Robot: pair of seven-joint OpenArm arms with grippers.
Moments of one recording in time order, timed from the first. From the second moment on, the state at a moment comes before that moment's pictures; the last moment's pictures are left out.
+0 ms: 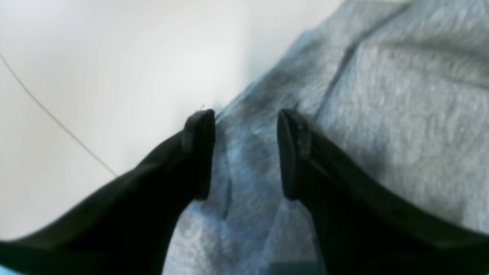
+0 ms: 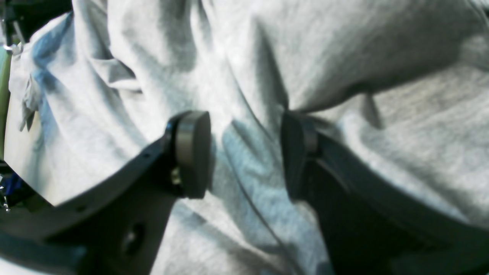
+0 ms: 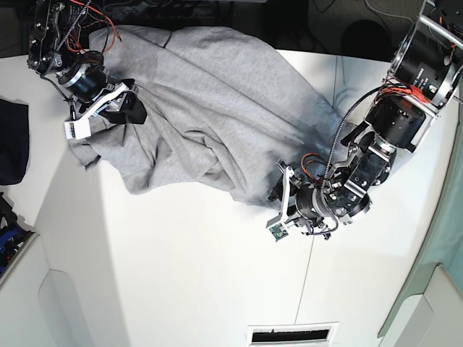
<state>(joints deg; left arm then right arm) -28.3 -16.8 35.1 50.1 -2.1 -26.5 19.7 -15.5 5.9 18.4 77.7 29.3 29.5 -38.6</state>
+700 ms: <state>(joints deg) -31.9 -15.1 35.1 41.5 -1.4 -11.4 18.9 -15.4 5.9 18.4 77.7 29.5 29.5 -39.1</state>
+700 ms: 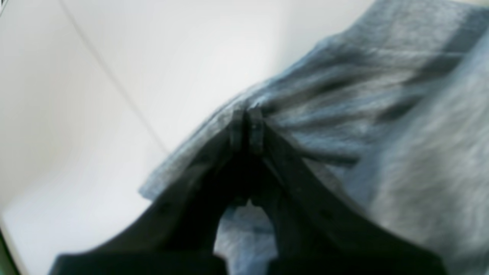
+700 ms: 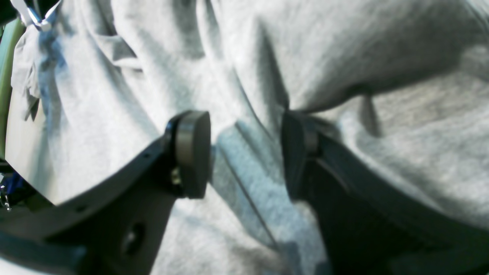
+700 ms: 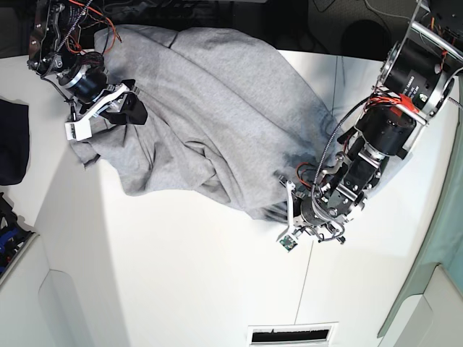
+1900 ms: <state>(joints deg) -29.6 -27.6 35.1 72.9 -26.8 -21.0 39.4 -8.9 5.9 18.4 92.5 33.0 28.6 -46.2</state>
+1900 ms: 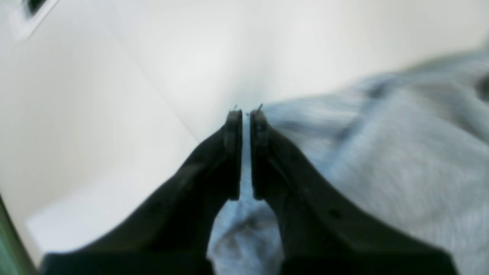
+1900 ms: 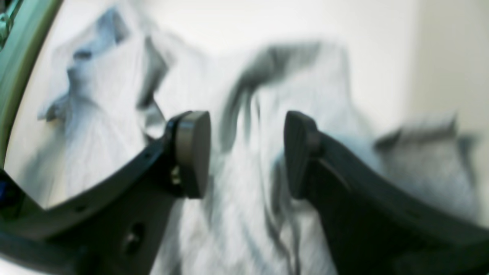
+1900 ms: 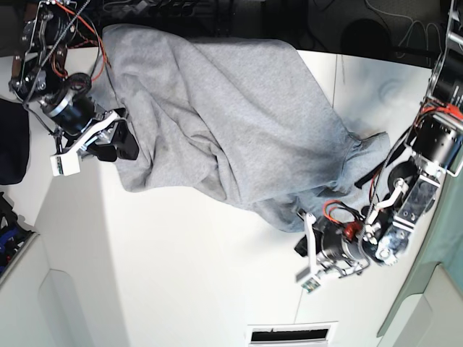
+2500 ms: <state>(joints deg) -7.1 -27.0 35.2 84.9 -23.9 -20.8 38.5 25.2 7.1 9.6 46.7 15.0 28.7 -36.4</state>
